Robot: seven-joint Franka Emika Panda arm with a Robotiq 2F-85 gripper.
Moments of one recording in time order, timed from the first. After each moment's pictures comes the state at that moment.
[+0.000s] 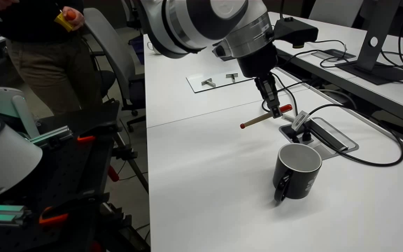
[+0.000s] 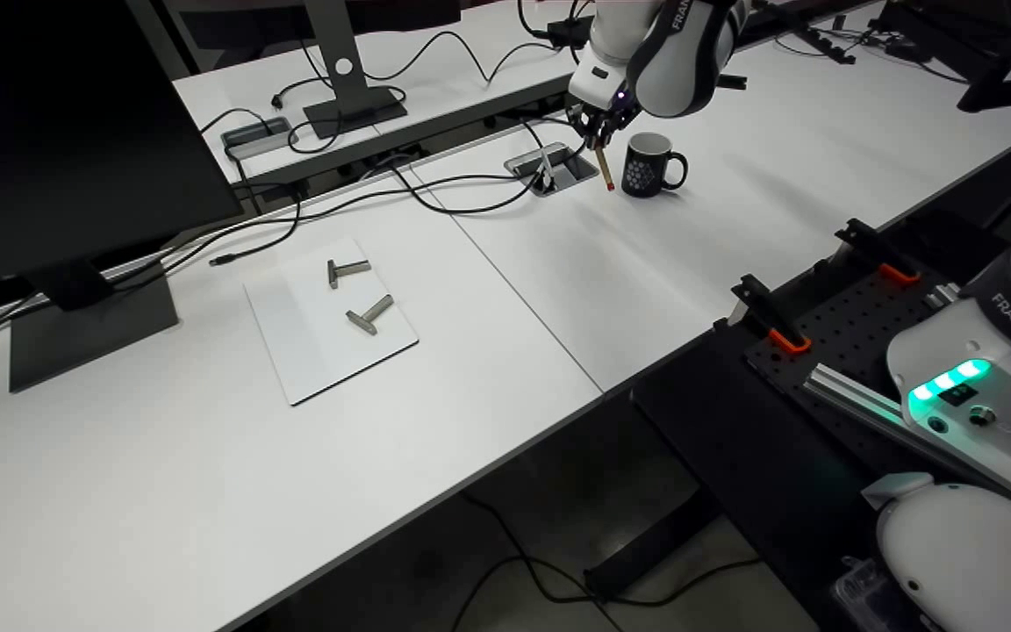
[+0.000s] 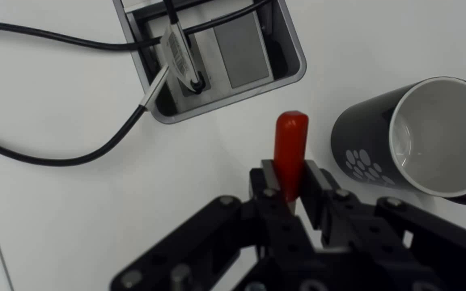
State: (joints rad) arm 0.38 0.63 -0.38 -2.23 -0.46 3.18 -2.27
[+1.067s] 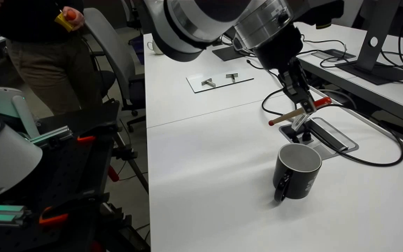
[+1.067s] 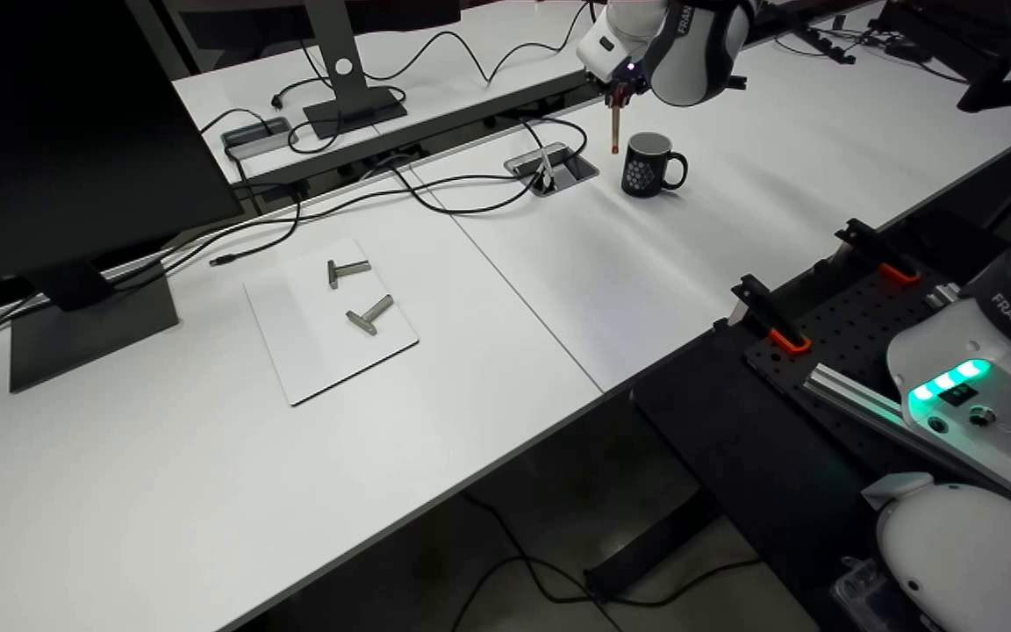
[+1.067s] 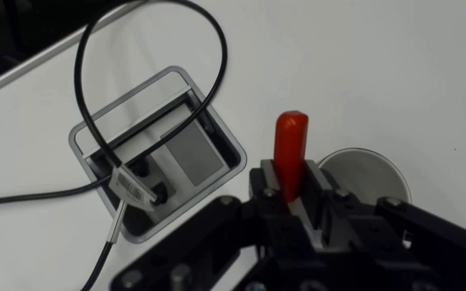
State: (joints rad) arm 0.66 0.72 -0.74 -2.23 -0.40 3.28 -1.96
